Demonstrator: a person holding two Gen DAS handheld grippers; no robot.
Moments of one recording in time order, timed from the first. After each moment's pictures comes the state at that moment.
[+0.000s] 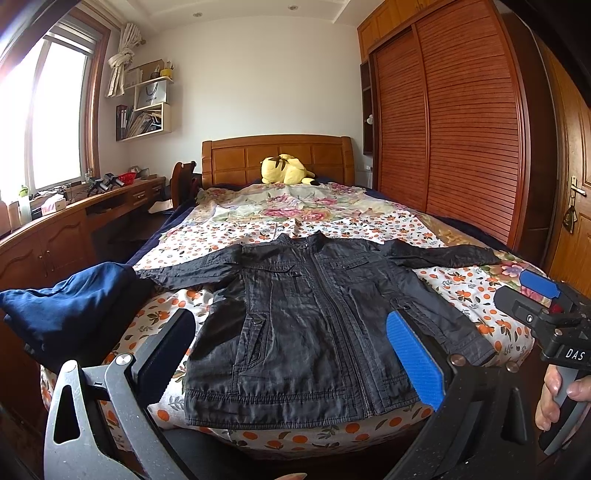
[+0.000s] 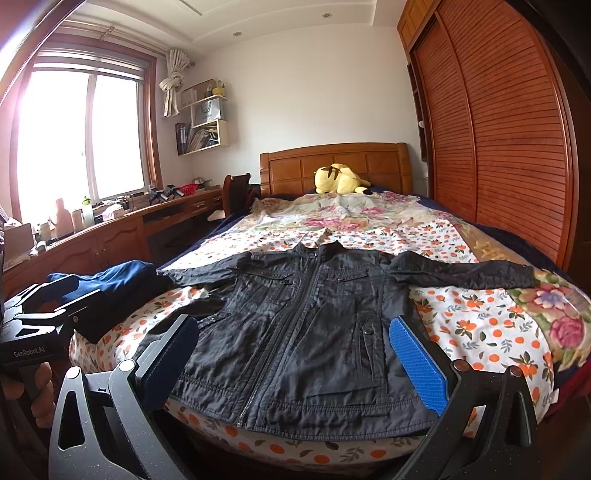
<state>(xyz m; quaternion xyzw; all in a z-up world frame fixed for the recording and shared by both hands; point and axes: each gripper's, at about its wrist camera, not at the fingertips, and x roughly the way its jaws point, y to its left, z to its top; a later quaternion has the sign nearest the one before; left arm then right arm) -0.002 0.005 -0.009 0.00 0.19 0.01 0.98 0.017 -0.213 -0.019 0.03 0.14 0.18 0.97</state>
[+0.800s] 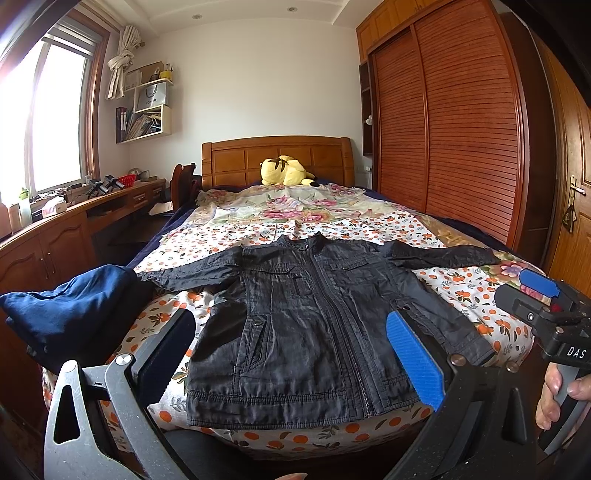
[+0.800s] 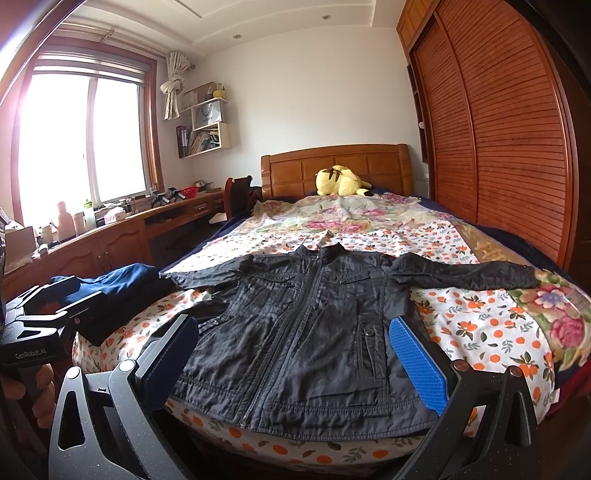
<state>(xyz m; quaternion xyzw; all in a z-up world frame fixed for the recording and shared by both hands) -0.003 0.005 -0.009 0.00 0.19 0.01 0.98 0.014 -0.211 -0.019 0.03 0.14 0.18 0.97</state>
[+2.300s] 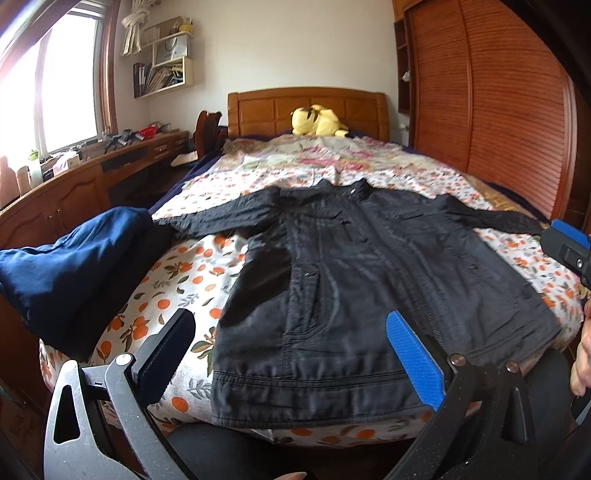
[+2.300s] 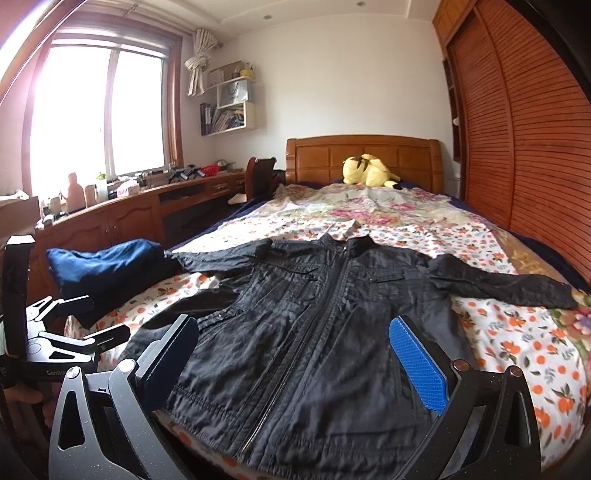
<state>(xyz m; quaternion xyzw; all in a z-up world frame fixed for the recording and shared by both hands) 0.064 0.060 -0.079 0.00 0.28 0.06 0.96 0.095 -0.171 -0.043 -0.01 0.16 0.23 0.96</state>
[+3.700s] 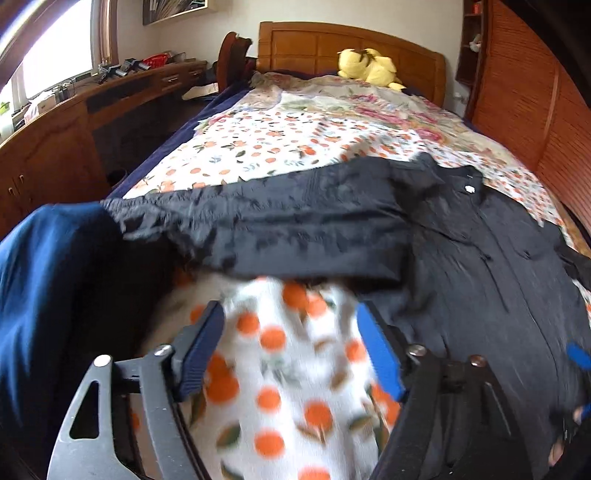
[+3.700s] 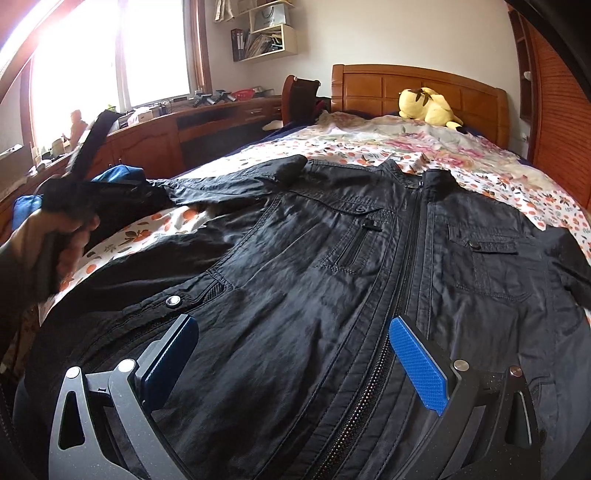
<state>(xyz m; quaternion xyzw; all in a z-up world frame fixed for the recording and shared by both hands) 0.333 0.244 -0.128 -0.06 0.39 0.09 0.91 0.274 -0.100 -0.086 -0.07 0.26 0.30 0.91</state>
